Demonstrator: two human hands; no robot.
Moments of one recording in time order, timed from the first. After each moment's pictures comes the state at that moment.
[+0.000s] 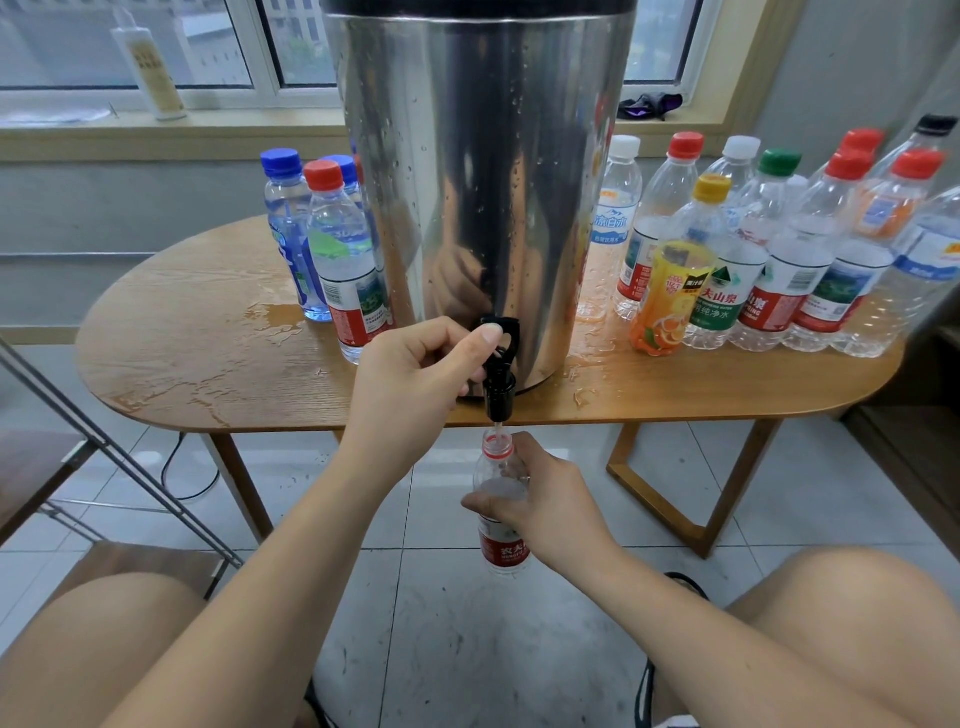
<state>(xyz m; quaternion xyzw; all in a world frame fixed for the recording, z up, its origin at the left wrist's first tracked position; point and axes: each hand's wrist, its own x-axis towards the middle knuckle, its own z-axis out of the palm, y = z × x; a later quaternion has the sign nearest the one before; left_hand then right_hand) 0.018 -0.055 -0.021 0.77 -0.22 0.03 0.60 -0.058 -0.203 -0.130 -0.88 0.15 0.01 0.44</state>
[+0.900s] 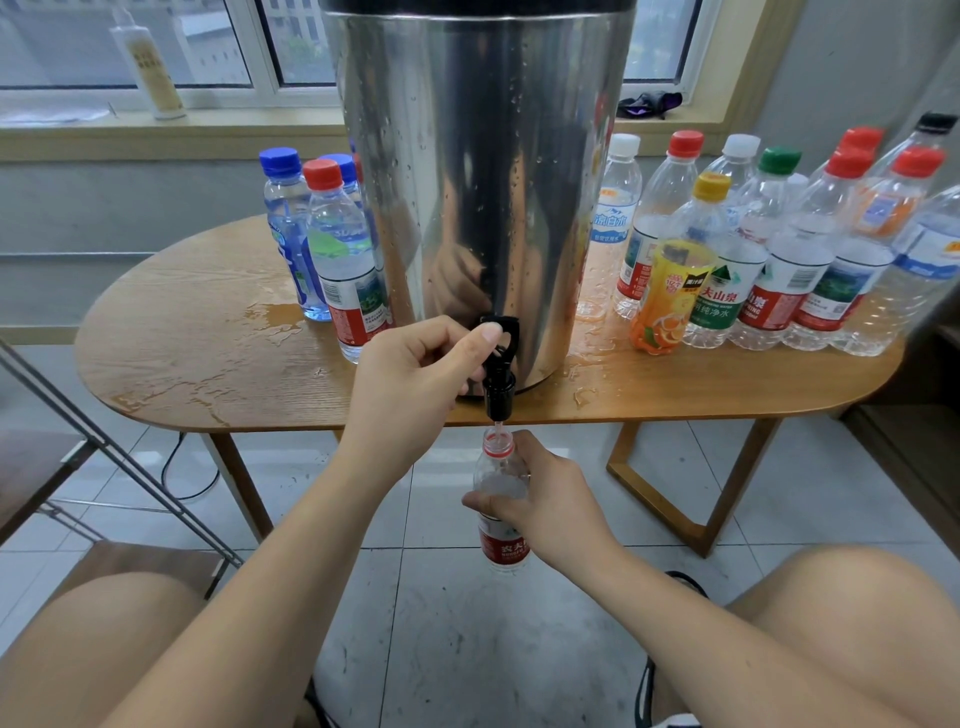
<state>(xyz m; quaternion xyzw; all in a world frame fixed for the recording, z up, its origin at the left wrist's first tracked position) 0.018 -0.055 -0.021 0.76 -0.22 0.03 0.60 -0.059 -0.205 -0.133 -0.89 0.14 0.00 0.44</state>
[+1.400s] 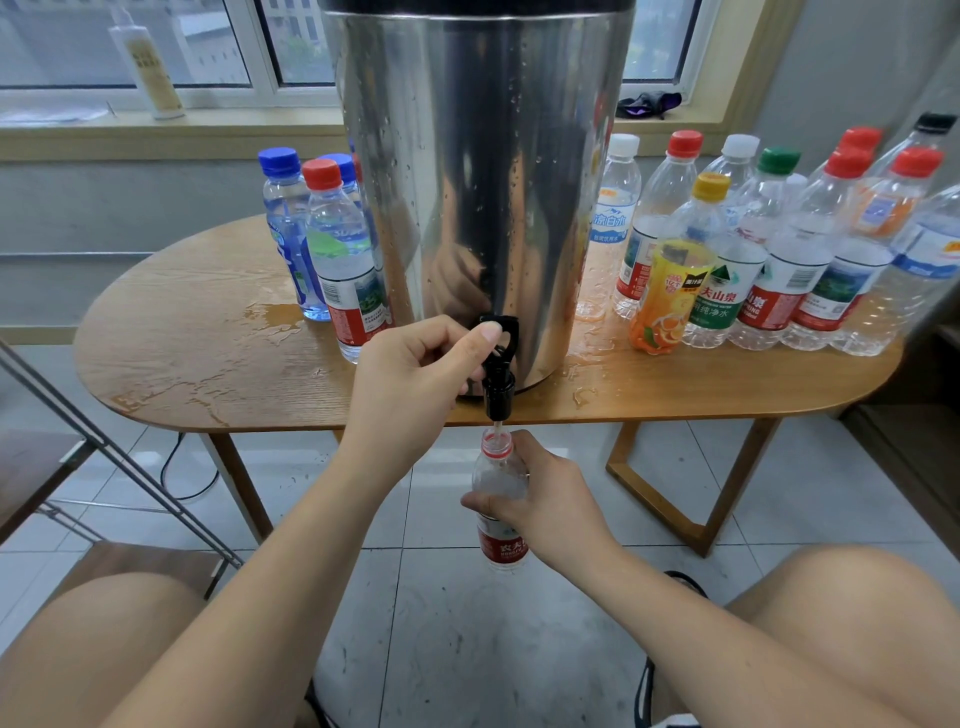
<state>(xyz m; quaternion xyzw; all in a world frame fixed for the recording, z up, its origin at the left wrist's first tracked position) 0.018 -0.056 -0.020 0.77 -0.22 0.03 0.61 -0.059 -0.206 -0.133 -0.89 0.14 -0.01 0.44</state>
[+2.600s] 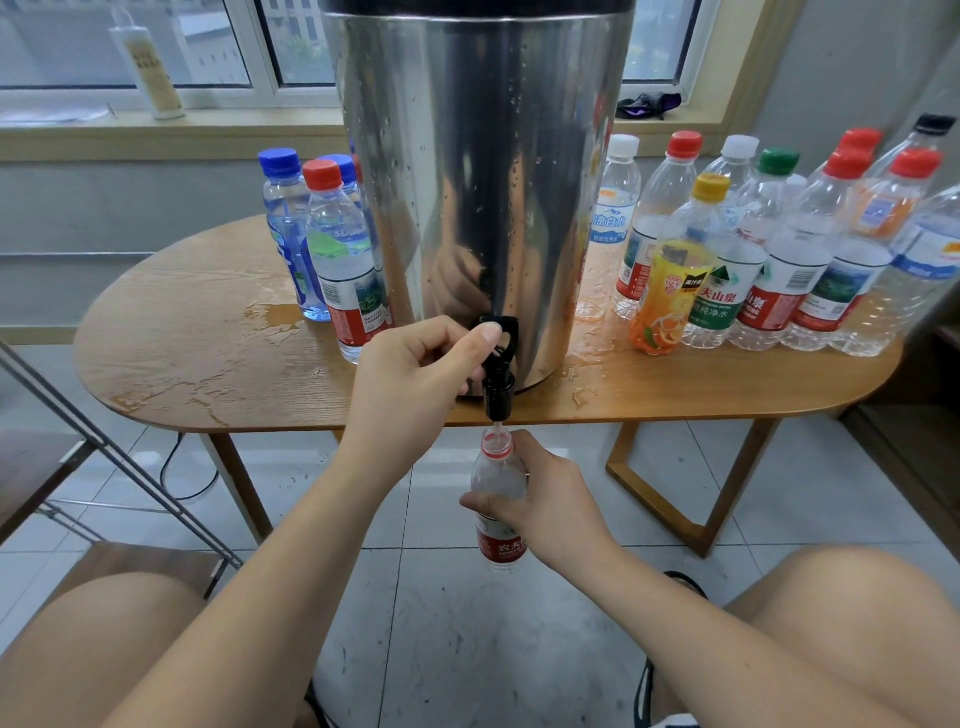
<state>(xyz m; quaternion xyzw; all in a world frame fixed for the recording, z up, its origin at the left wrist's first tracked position) 0.019 -0.056 -0.021 0.77 -0.22 0.04 0.60 -0.060 -0.206 -0.133 -0.89 0.14 -0.02 0.44</state>
